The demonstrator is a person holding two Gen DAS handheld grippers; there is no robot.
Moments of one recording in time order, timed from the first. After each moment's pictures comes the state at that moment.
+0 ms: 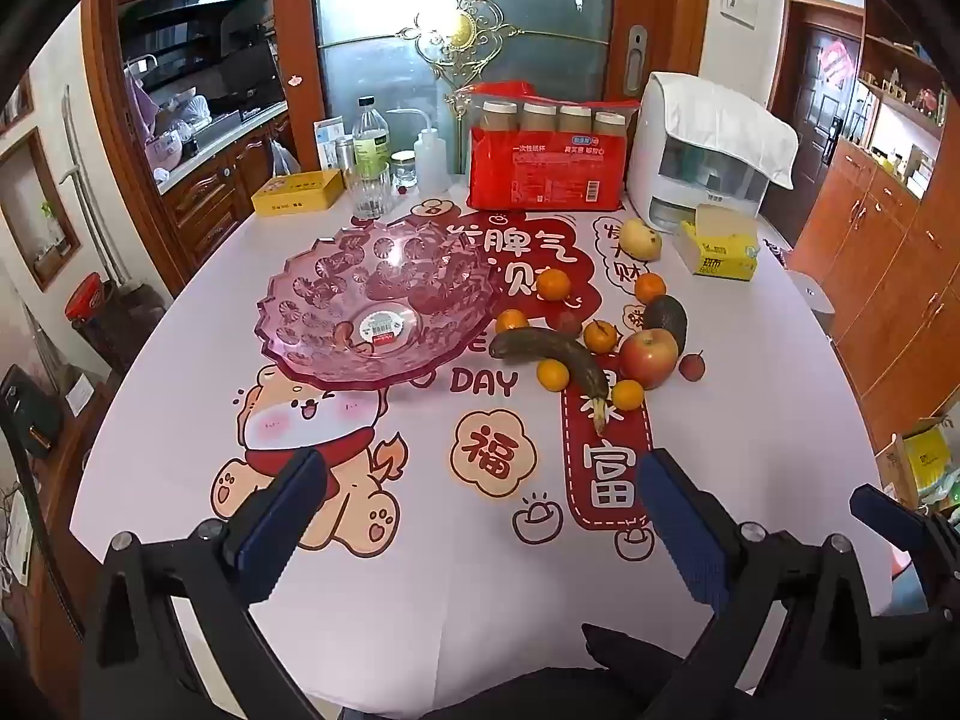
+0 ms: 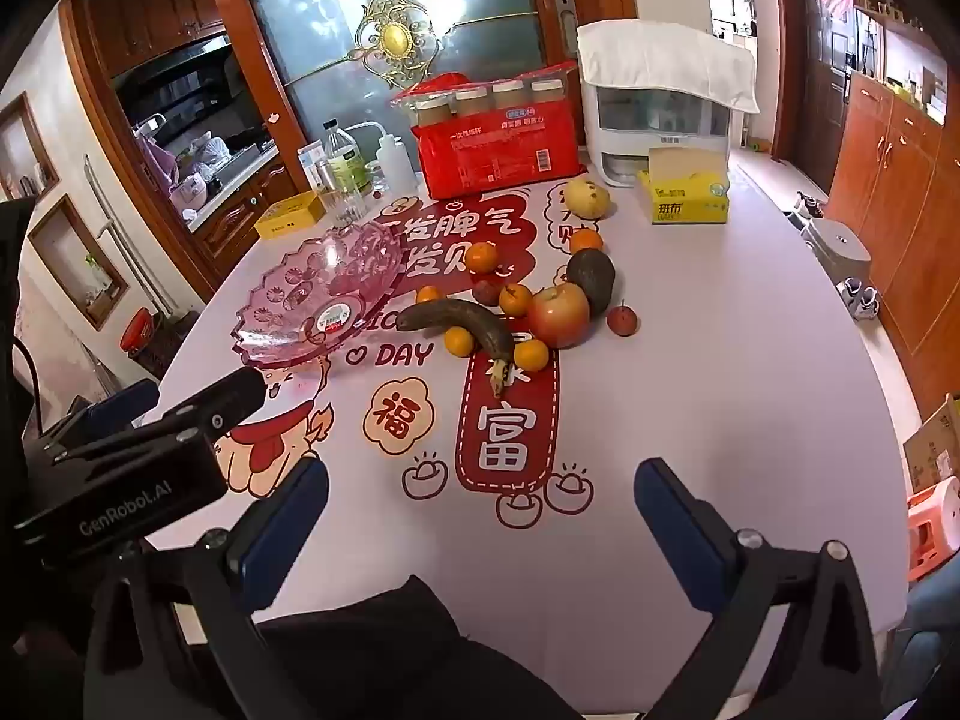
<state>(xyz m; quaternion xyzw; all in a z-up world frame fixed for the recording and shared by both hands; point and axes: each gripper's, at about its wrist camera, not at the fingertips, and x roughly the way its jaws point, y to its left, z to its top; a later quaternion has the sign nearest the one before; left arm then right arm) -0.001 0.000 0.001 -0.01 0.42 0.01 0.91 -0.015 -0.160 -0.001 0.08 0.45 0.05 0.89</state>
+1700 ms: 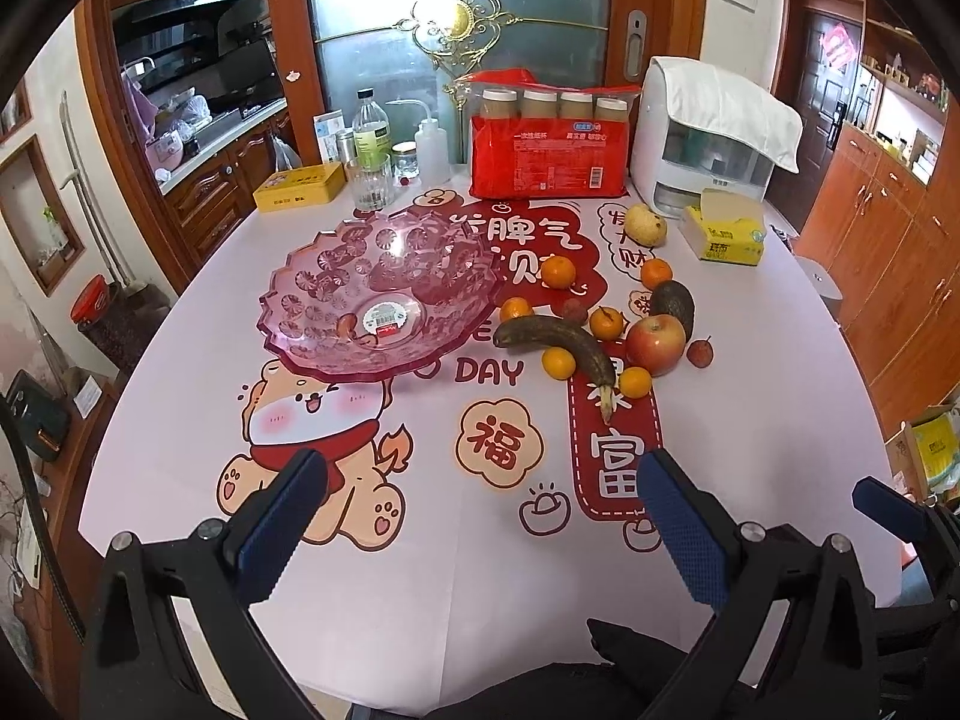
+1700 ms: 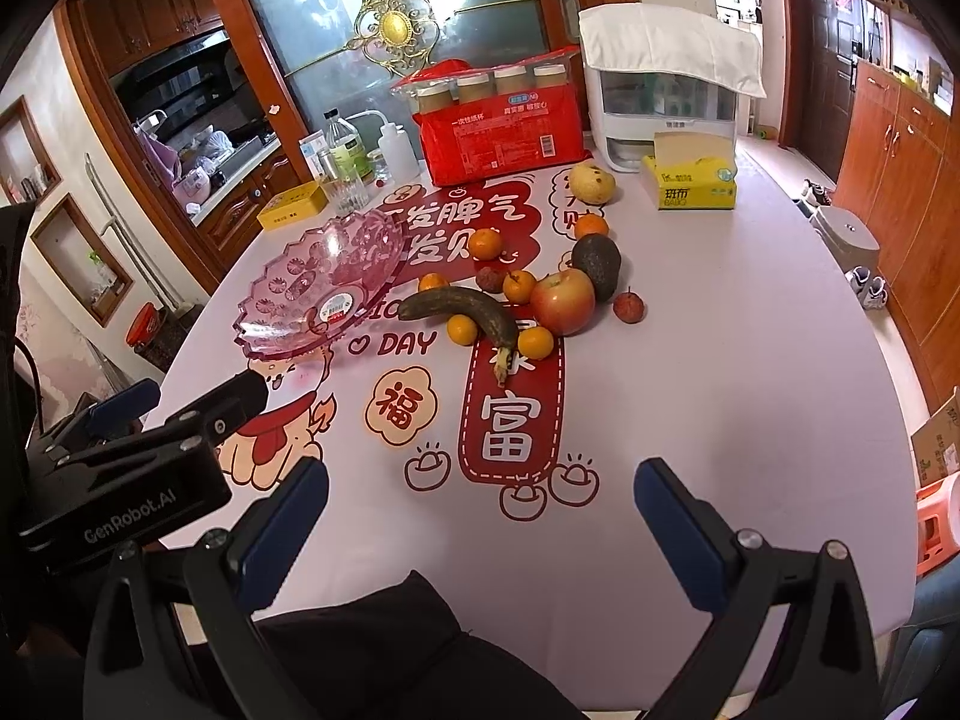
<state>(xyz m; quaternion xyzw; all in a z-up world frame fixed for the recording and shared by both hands) -0.002 -0.001 -0.014 0.00 0.43 0.01 0.90 -0.009 -0.164 -0.009 0.08 0.45 0.05 0.89</state>
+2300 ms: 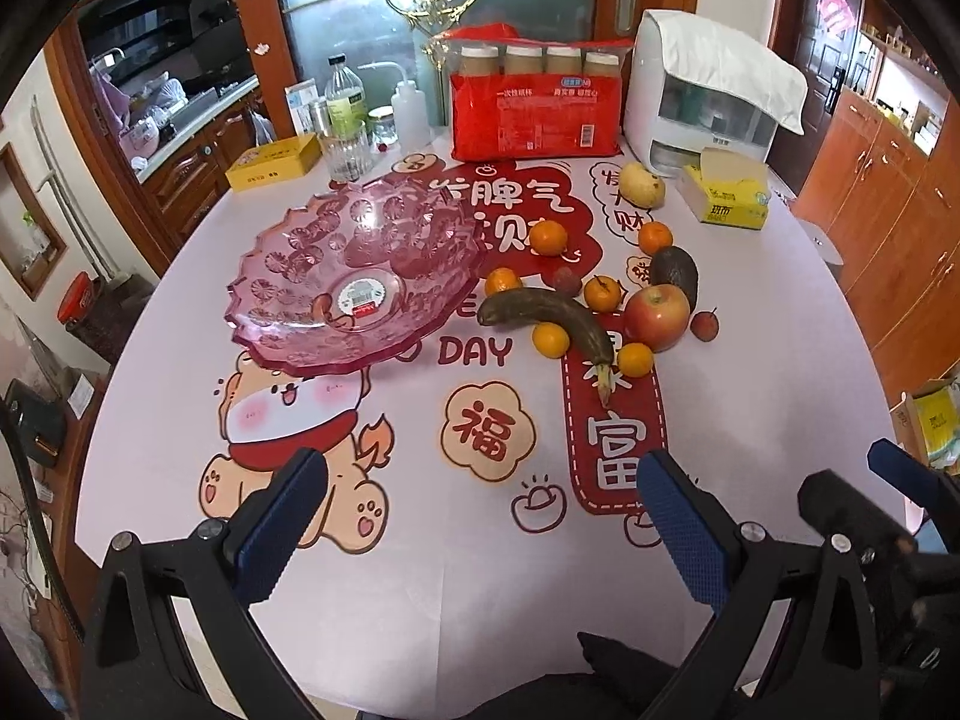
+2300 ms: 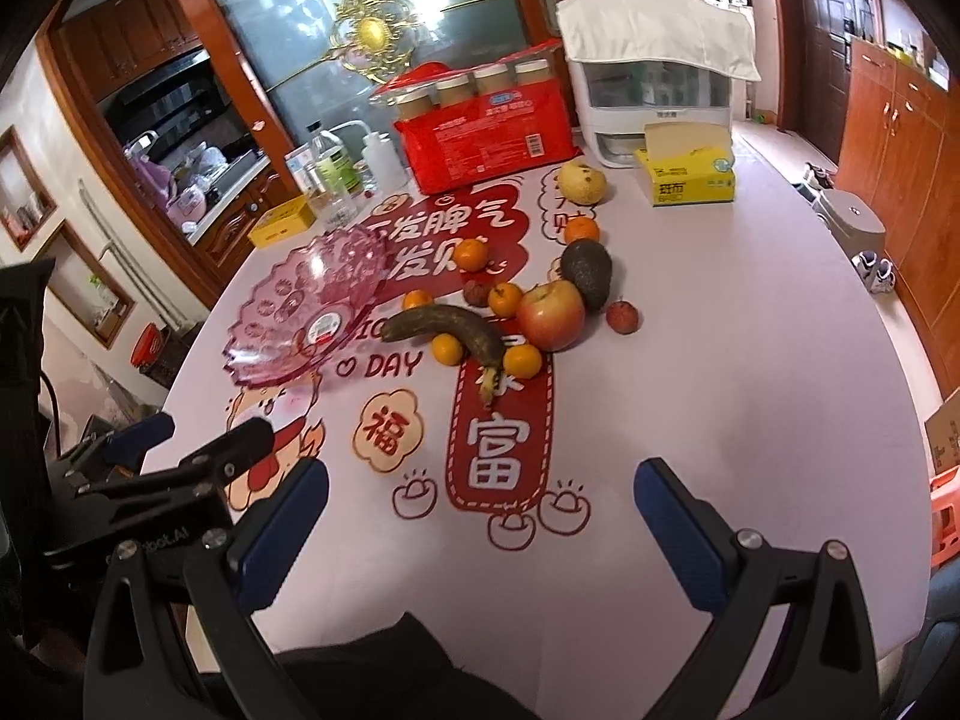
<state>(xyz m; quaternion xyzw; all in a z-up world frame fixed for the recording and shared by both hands) 0.040 -0.013 -0.029 0.01 0.48 0.00 0.88 0.016 -0.187 -0.018 0.12 0.45 0.05 0.88</state>
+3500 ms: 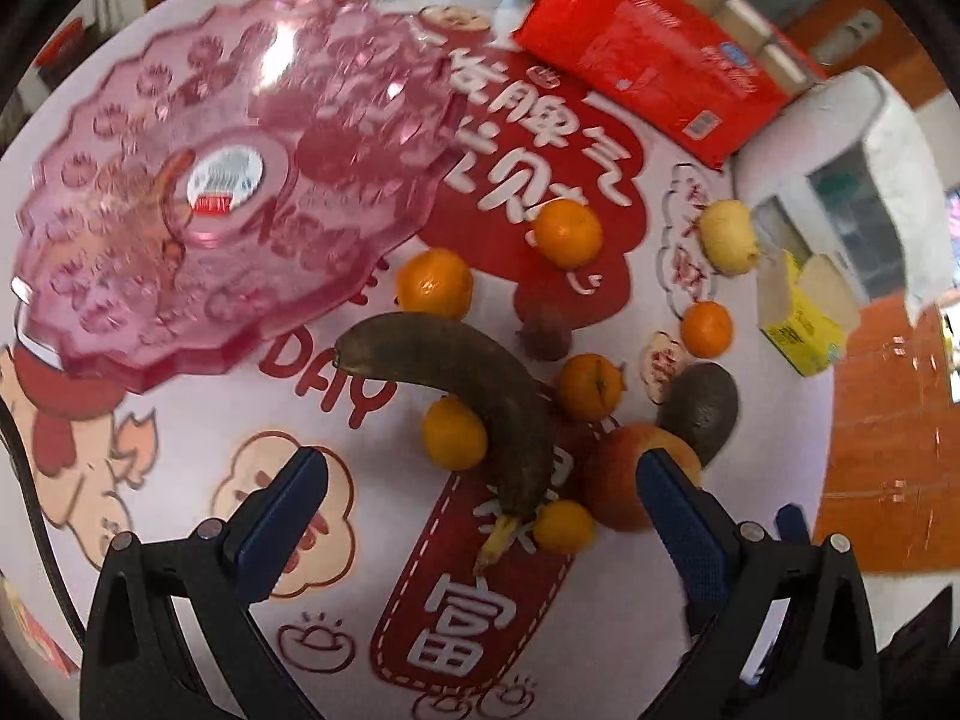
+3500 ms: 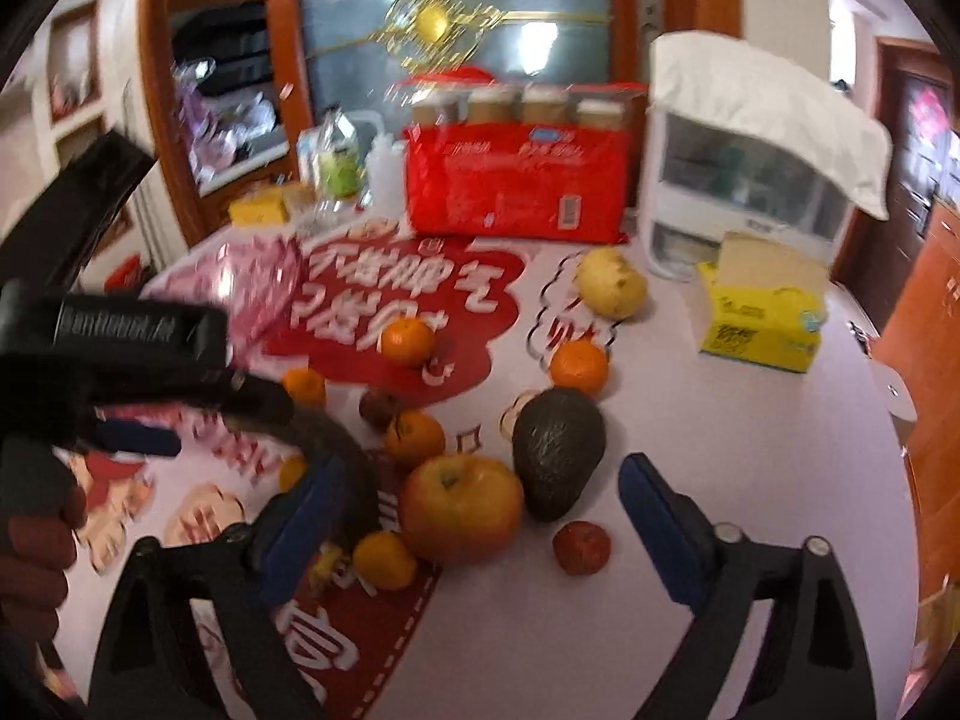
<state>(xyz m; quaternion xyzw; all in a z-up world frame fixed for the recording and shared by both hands) 0.218 -0.031 -0.153 -0.25 0.58 0.06 0.77 0.182 -0.220 -0.103 -0.04 0.39 0.12 0.91</state>
